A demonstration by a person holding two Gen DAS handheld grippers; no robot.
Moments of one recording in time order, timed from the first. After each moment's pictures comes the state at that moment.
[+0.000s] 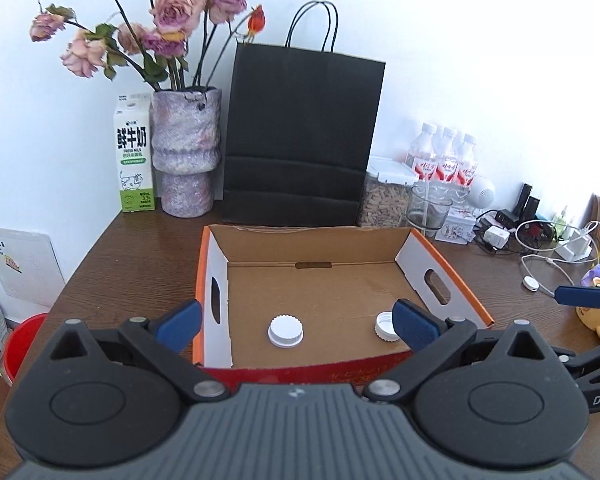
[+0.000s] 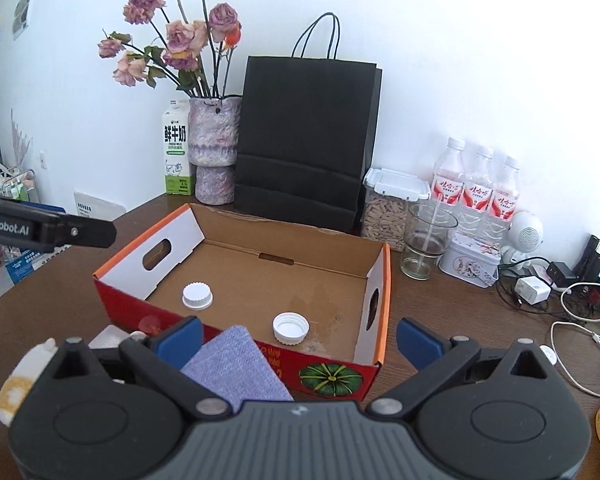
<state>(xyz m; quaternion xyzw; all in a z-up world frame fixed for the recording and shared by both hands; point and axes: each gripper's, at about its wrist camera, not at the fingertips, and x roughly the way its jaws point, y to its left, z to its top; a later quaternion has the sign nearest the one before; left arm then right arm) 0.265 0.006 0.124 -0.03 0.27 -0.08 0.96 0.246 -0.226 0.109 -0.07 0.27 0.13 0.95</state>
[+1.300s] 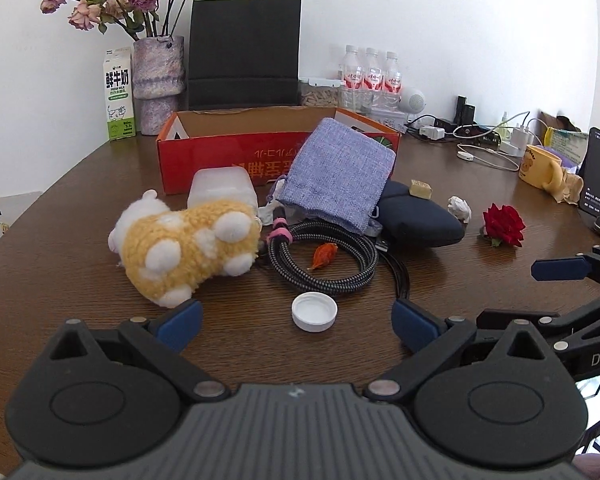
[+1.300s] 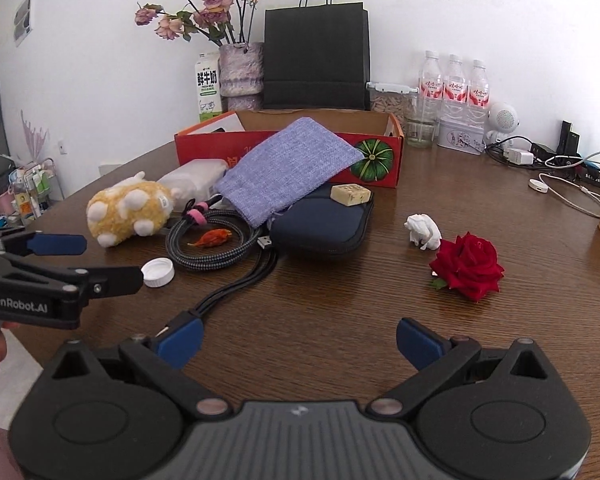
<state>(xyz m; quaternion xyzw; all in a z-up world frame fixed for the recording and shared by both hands) 0.062 -0.029 -0.008 0.02 0.28 -0.12 0.95 0.046 -0.231 -0.012 -0.01 0.31 0.13 0.94</state>
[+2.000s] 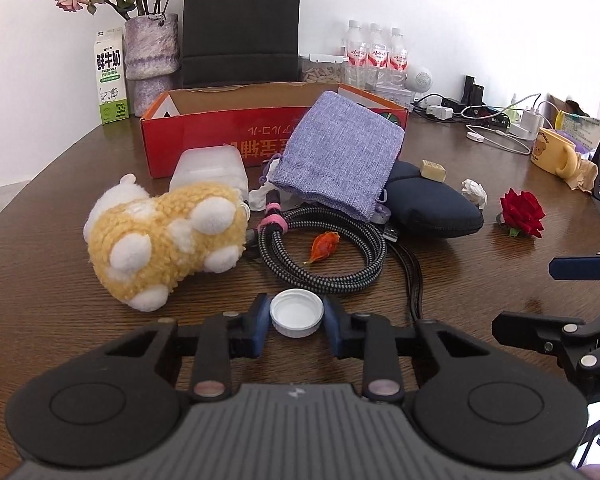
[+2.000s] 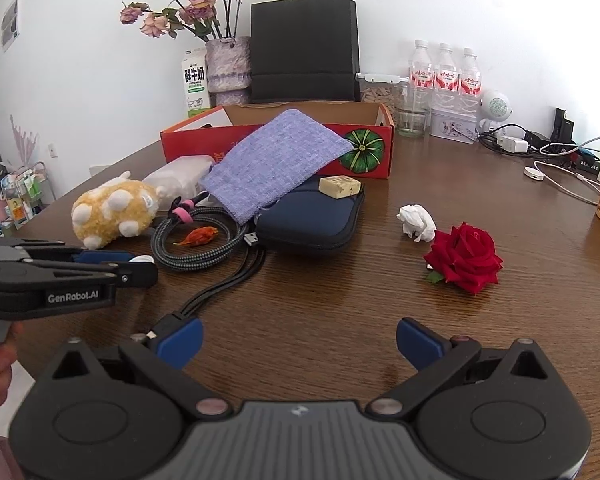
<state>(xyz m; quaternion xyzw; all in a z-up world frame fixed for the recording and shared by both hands) 0.088 -0.041 -0.022 0.02 0.31 -0.11 0.94 0.055 -0.232 -0.017 -0.01 0.32 0.12 0.94</state>
